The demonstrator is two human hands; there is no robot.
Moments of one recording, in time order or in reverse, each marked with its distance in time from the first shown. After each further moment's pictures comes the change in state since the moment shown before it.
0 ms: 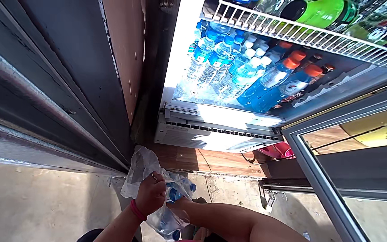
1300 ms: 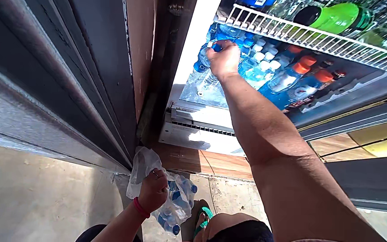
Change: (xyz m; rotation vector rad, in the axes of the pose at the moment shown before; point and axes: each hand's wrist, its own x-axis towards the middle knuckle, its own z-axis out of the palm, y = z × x) left_hand 0.003 0.006 -0.006 -0.012 0.087 -0.097; right_hand -0.155 0.013 -0.411 0.355 1.667 0.132
